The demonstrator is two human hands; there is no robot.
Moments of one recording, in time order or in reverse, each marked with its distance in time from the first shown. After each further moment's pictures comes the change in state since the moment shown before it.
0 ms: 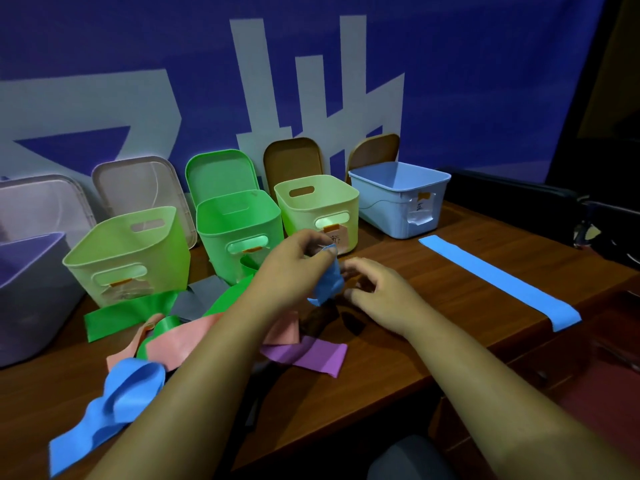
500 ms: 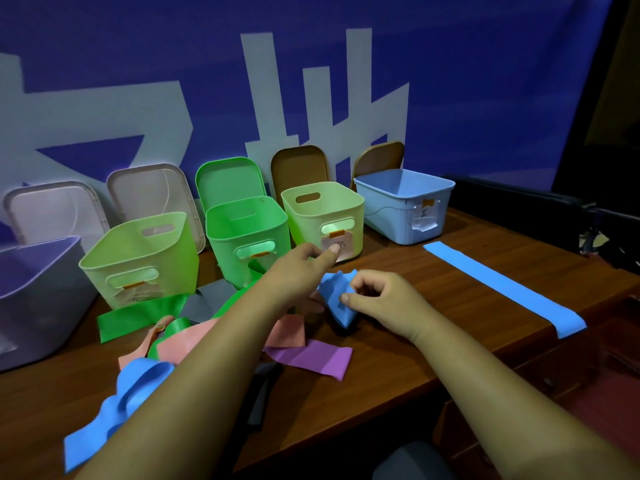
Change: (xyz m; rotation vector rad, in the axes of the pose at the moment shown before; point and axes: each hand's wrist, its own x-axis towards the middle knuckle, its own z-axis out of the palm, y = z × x) left_hand 0.007 0.006 -0.004 0.058 -0.119 -0.307; right_hand -0.003 0.004 0.001 0.127 0.016 0.010
